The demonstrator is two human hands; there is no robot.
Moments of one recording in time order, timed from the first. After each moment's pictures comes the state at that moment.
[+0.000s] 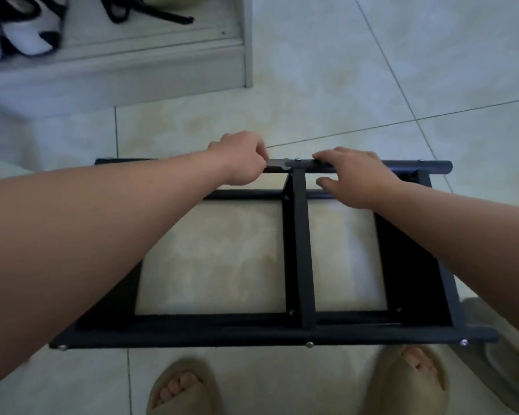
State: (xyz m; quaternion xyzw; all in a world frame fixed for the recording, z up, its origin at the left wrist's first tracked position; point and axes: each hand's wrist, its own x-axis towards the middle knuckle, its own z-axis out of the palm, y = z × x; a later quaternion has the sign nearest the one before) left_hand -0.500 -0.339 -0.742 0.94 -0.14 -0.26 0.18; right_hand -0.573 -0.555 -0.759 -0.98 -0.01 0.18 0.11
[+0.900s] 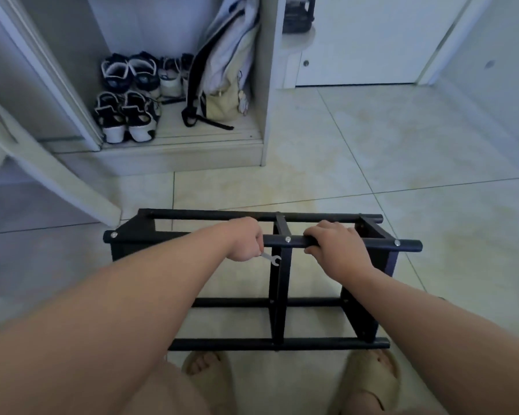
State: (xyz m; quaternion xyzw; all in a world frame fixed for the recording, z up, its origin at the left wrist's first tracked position) left_hand -0.652 -0.268 -0.586 0.91 -0.19 -0.35 0.13; right_hand -0.720 -0.478 -0.618 -0.99 -0.02 0.08 0.06
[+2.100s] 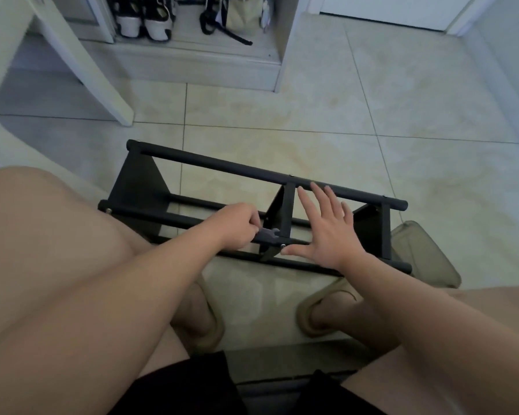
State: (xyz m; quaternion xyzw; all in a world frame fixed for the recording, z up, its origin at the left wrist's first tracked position) left_hand -0.855 -0.210 -0.616 0.90 -0.10 -0.31 0.28; right_hand -0.897 -0.436 -0.630 -0.99 -0.07 0.14 0.05
